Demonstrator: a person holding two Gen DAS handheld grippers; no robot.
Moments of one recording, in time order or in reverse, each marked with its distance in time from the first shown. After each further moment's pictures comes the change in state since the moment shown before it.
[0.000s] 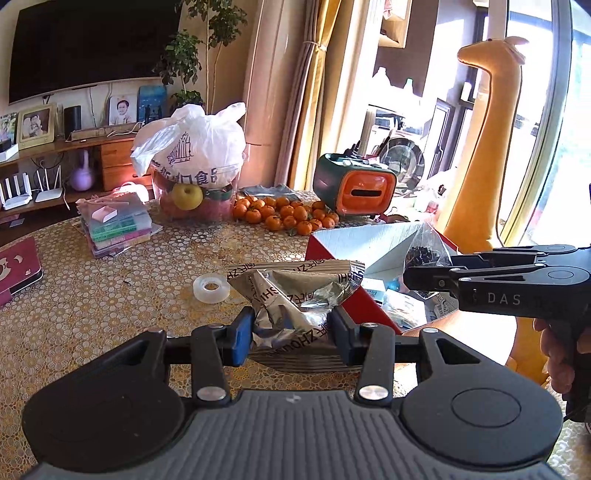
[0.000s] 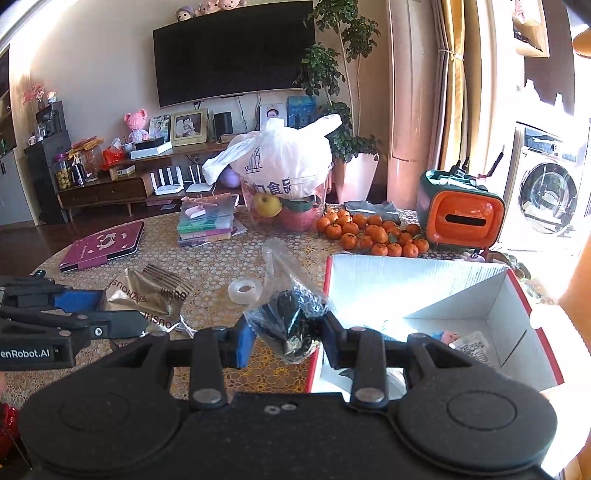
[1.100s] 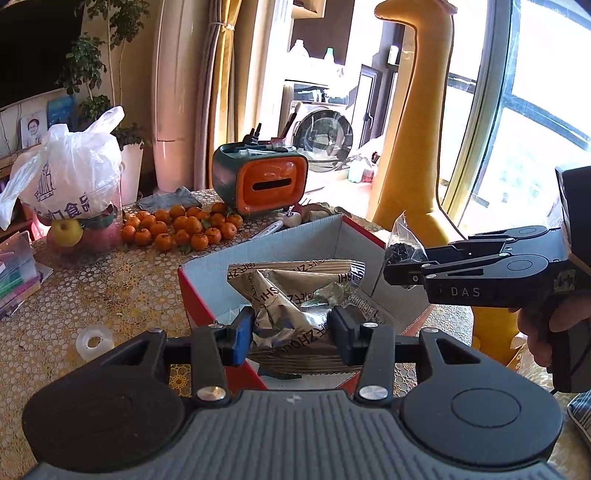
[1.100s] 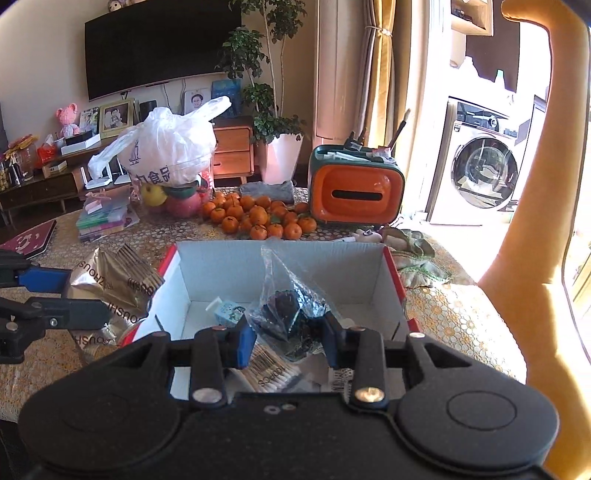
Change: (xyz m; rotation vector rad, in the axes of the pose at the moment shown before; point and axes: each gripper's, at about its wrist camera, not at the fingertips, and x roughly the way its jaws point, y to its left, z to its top) left arm 0.100 -0.101 0.049 0.167 0.073 -0.189; right arm 0.002 -0.133 -0.007 0.057 0.064 -0.195
